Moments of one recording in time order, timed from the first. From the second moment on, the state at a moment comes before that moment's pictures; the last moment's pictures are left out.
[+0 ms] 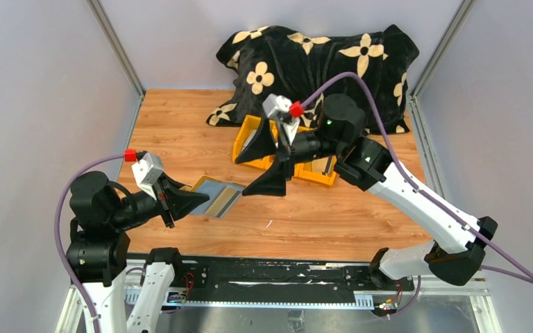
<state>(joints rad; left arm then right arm) 0.05 0.53 1.19 -0.87 1.10 -0.05 0.87 1.31 1.55 -0.16 -0.91 0.20</state>
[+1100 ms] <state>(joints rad) 0.05 0.49 1.15 -0.87 1.26 -0.02 1.07 1.58 1.77 -0.41 -0.92 0.11</state>
